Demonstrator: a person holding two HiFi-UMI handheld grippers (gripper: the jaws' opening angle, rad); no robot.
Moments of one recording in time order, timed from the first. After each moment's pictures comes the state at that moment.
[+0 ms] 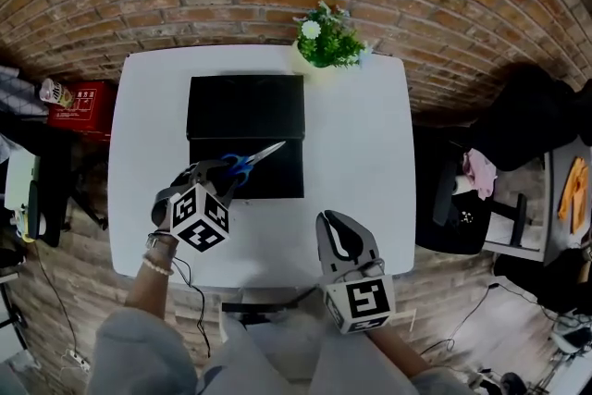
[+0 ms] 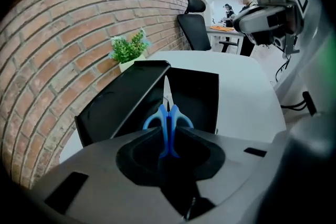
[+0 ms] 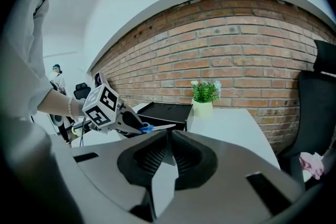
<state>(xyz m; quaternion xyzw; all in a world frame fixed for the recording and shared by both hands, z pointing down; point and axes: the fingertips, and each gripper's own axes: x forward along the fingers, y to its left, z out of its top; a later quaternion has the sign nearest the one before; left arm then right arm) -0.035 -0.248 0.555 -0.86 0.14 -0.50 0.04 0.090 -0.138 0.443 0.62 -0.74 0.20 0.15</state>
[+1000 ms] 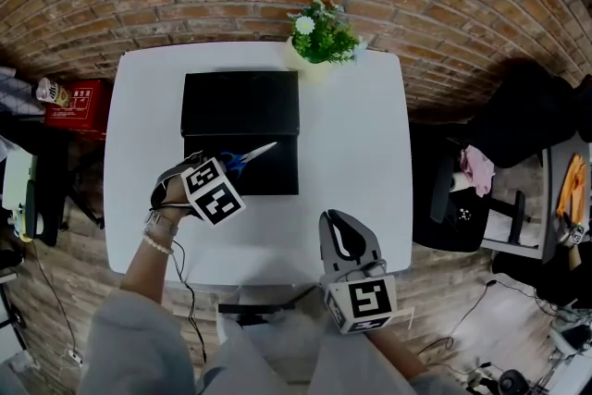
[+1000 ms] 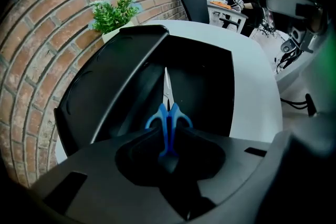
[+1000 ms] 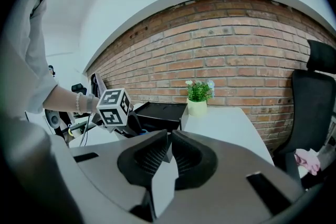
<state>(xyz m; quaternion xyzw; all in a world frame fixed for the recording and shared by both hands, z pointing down) -0.038 -0.252 0.592 -0.78 0.09 -0.62 0.00 0.105 -0.127 0.445 0.63 -0.73 0.21 0.15</state>
